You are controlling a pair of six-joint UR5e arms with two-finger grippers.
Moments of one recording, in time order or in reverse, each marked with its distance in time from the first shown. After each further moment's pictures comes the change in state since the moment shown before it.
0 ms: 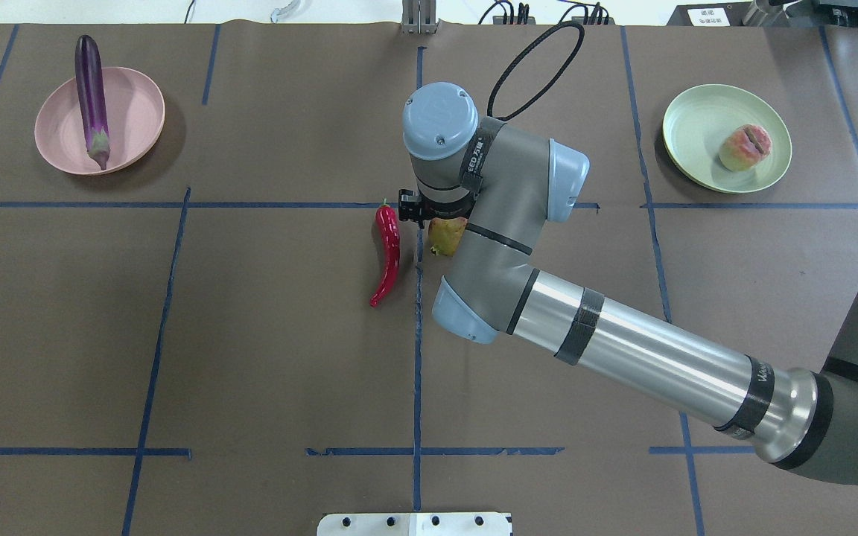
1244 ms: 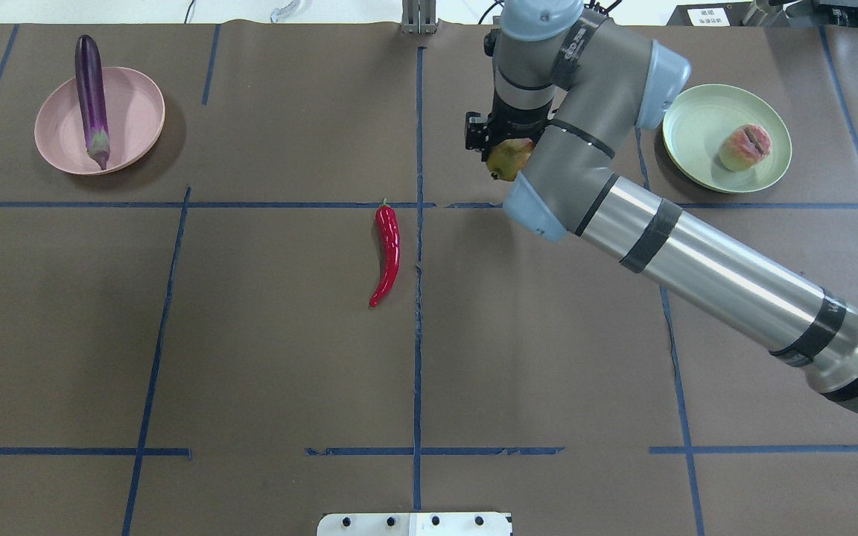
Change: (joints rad) left arm 0.001 0.048 -0.002 -0.009 0.001 0.004; right arm 0.250 -0.066 0.014 0.003 0.193 -0.296
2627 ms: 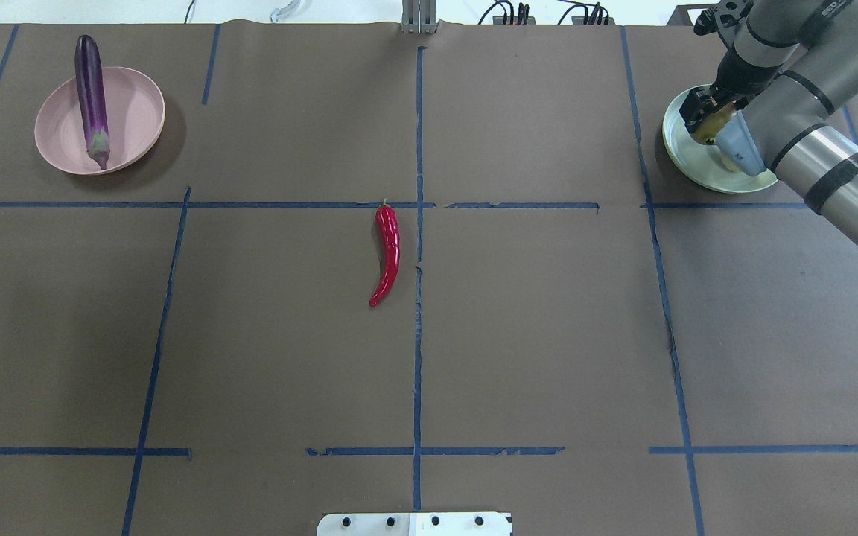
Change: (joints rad) left arm 0.003 0.067 -0.035 -0.035 -0.007 -0.026; right arm 0.267 -0.217 -0.237 0.235 0.094 -0.566
